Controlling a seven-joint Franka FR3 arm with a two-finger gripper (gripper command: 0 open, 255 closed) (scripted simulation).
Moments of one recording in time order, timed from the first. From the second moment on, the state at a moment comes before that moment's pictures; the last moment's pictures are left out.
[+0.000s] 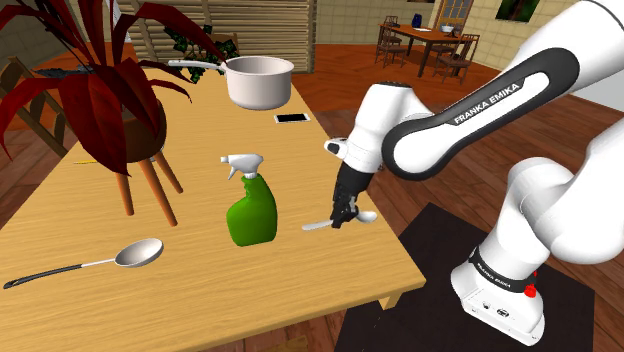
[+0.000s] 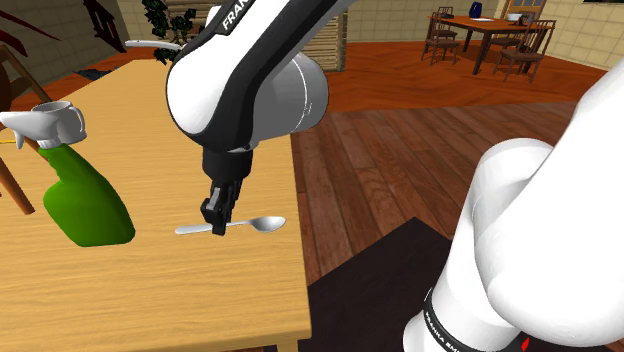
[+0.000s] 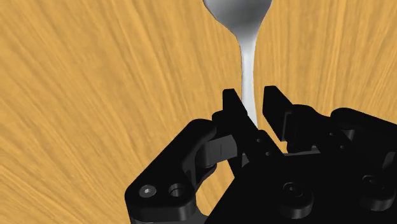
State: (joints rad) arm 0.51 -0.33 0.05 -2.73 0.36 2.55 -0.57
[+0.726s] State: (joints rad) arm 0.48 -0.45 0.05 -2.66 0.30 2.37 -0.51
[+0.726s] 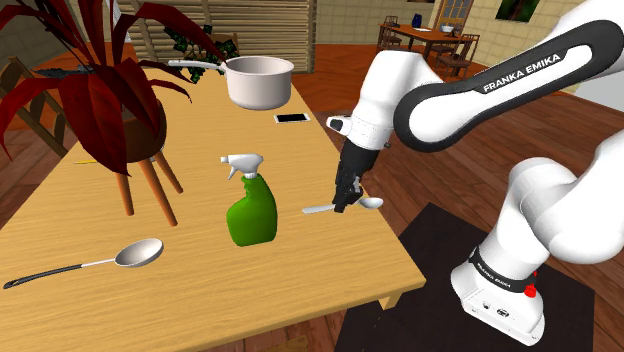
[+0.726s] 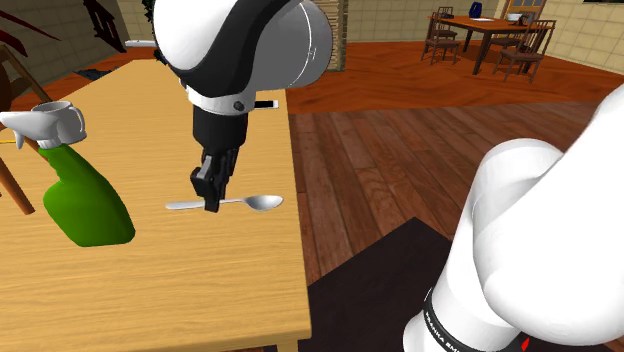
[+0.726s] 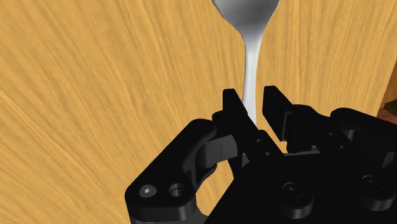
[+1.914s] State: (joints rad) arm 0.37 -0.15 -0.16 -2.29 0.26 2.23 -0.78
